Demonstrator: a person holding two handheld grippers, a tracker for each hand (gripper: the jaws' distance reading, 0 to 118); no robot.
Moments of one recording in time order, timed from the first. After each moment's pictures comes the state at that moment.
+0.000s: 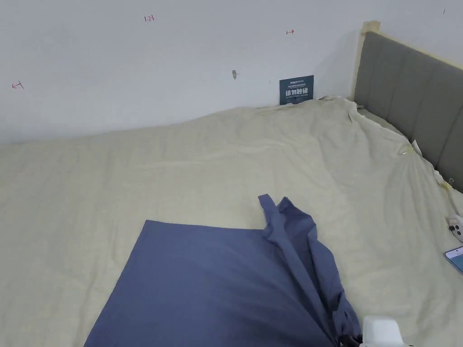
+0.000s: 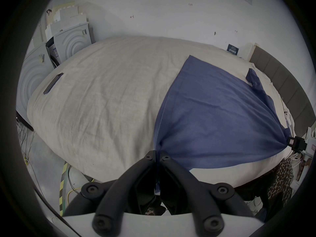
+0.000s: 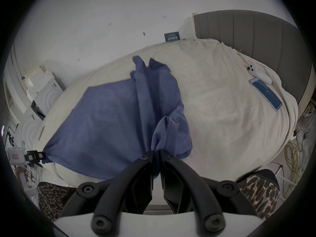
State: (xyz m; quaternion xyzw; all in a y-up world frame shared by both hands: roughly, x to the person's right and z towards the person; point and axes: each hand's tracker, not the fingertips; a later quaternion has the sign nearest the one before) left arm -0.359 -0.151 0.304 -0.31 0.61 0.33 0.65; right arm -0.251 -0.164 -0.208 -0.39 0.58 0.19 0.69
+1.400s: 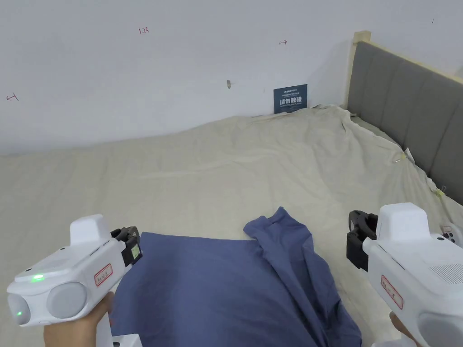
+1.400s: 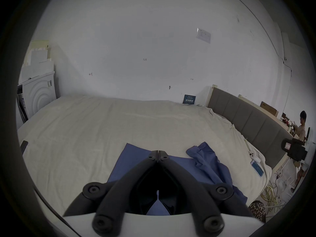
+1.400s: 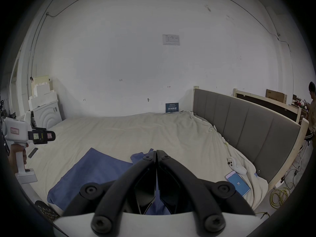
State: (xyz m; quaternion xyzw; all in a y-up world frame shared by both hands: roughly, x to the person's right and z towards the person) left arm -0.478 0.016 0.159 -0.14 0.54 0.19 0.80; right arm -0.281 0.029 -0.212 -0.13 0.62 0.08 0.77
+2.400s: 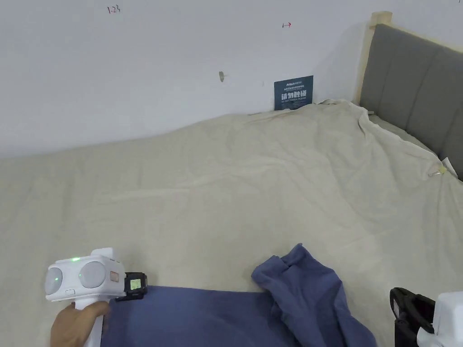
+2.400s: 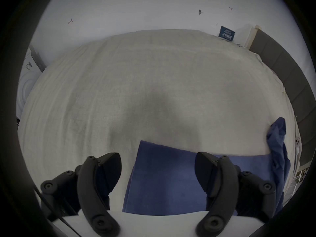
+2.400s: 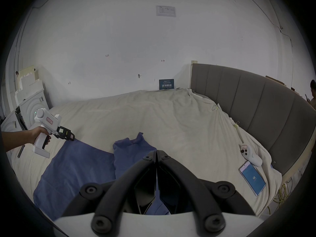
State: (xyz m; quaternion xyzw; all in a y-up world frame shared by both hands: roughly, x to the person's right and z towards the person) left arm -0.786 -0.160 0.118 -0.41 0.52 0.31 0.68; right arm -0.394 -0.053 -0.247 -0.21 0.58 0.14 0.78
